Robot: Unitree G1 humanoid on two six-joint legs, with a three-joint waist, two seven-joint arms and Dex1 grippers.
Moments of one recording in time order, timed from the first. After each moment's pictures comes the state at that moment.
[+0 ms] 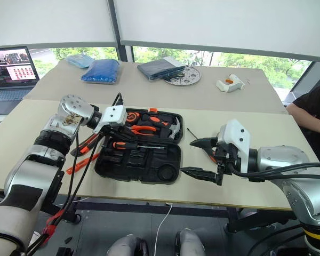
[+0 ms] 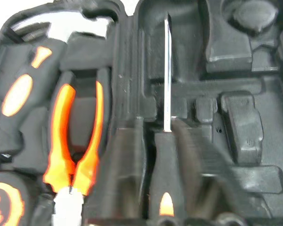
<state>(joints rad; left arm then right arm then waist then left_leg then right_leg) -1.16 0.53 -0.28 0.98 0.12 -0.22 -1.54 -0.30 -0.92 -0.13 -0.57 0.73 0.73 0.91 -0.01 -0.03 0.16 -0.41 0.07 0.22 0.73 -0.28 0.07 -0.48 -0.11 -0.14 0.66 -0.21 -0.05</state>
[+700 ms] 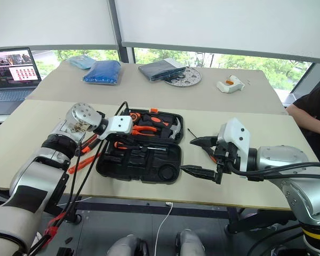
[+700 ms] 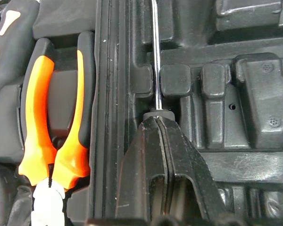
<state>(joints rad) -1.15 0.50 -0.33 1.04 0.21 -0.30 -1.44 -0.30 -0.91 -0.13 -0.57 0.73 0.73 0.89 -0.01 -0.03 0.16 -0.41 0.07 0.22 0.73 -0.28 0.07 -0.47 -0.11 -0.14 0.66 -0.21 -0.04</state>
